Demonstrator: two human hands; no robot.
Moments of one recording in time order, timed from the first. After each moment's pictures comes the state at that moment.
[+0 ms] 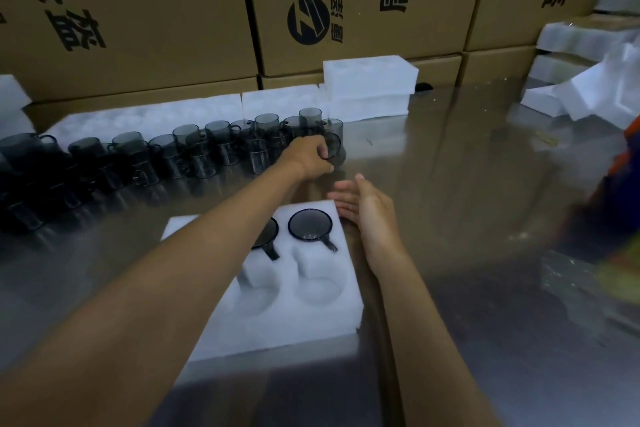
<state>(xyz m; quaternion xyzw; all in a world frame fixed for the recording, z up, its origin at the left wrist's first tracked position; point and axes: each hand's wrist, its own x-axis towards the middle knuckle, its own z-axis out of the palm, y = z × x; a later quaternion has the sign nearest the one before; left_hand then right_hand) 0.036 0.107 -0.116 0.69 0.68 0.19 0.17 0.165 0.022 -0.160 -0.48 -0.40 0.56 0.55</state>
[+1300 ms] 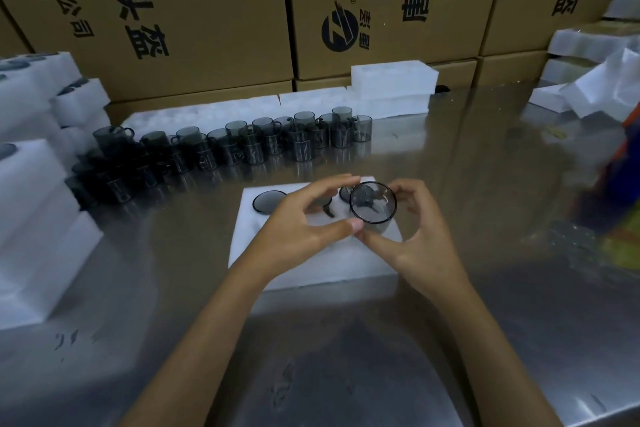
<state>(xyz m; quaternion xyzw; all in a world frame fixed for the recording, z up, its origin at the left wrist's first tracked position) -0.006 -0.134 -0.111 0.70 0.47 0.43 0.32 0.183 -0.115 -0.150 -0.41 -0.69 0.27 0.53</state>
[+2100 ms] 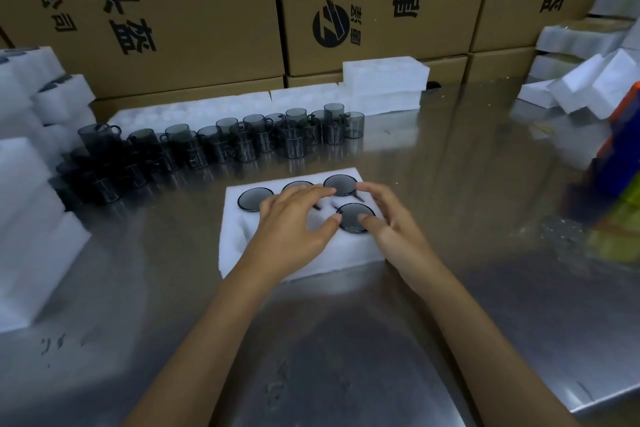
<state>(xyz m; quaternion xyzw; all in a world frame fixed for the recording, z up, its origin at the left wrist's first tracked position) -0.006 -0.119 -0.138 0.72 0.60 0.34 0.07 0.170 -0.098 -0.155 -0.43 -0.63 0.46 0.46</state>
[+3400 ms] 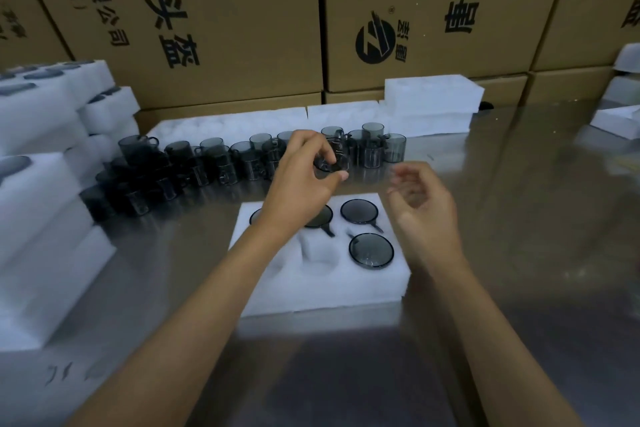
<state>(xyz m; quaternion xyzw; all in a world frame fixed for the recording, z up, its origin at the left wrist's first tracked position) -0.042 -0.026 -0.097 0.66 0.58 0.47 0.05 0.142 -0.003 -0.145 -0.41 -0.65 0.28 0.58</state>
